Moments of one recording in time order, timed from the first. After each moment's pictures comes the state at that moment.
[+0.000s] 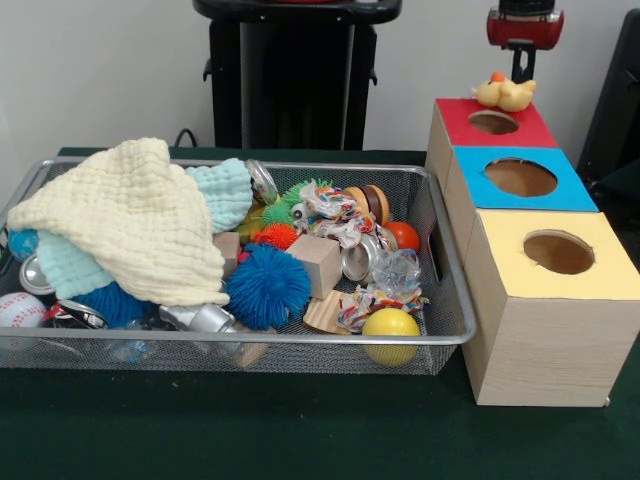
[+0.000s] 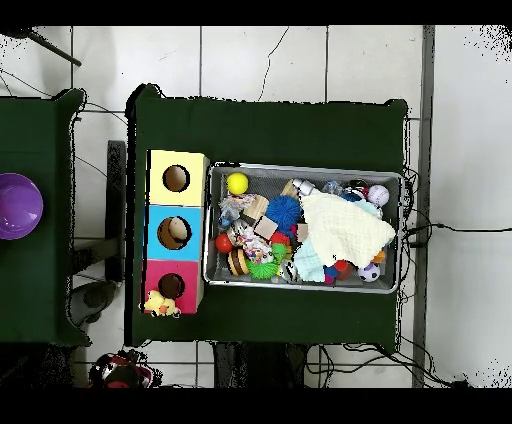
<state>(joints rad) 0.32 -0.76 0.17 2.50 0.23 -0.27 2.43</state>
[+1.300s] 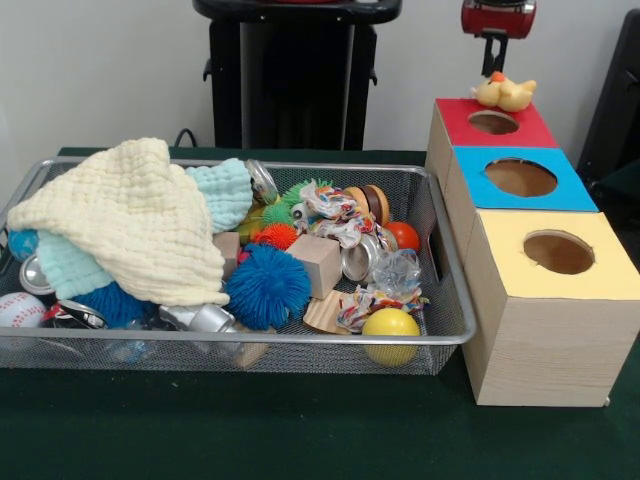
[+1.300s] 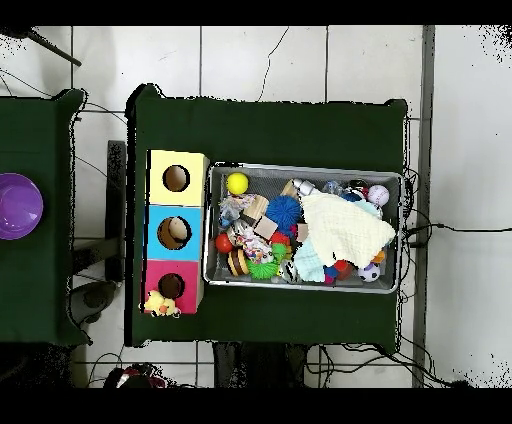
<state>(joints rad) 0.30 -0.78 0.10 2.49 0.04 -0.14 2.43</state>
